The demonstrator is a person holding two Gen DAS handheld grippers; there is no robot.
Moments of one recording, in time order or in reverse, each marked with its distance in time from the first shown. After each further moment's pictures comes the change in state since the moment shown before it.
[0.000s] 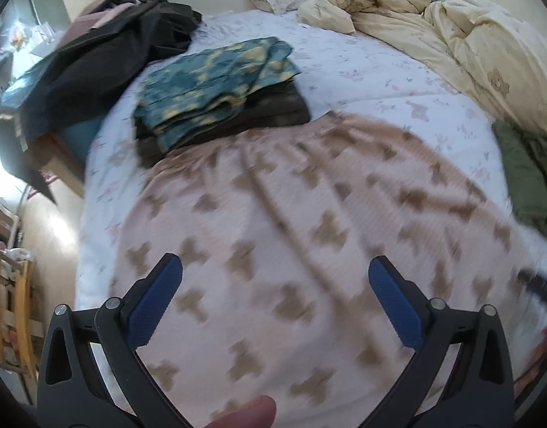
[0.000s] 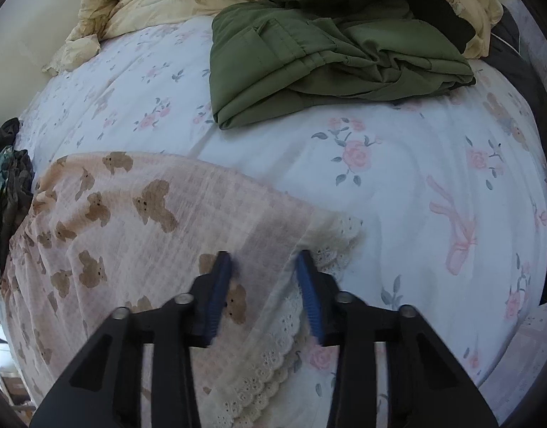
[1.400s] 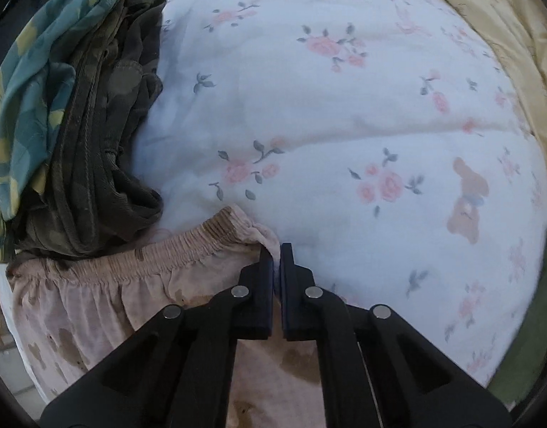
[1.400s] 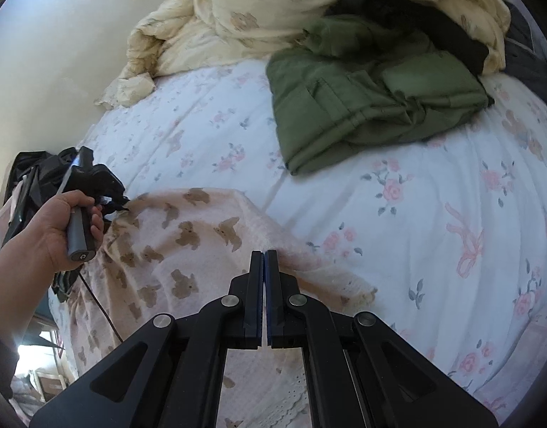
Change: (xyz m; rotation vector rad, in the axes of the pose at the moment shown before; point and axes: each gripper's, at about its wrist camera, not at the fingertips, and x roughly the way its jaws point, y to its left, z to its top) left arm 0.230 -0.123 0.194 -0.112 0.406 -0.071; right arm -0.067 0.007 0.005 0.004 -0.127 0.263
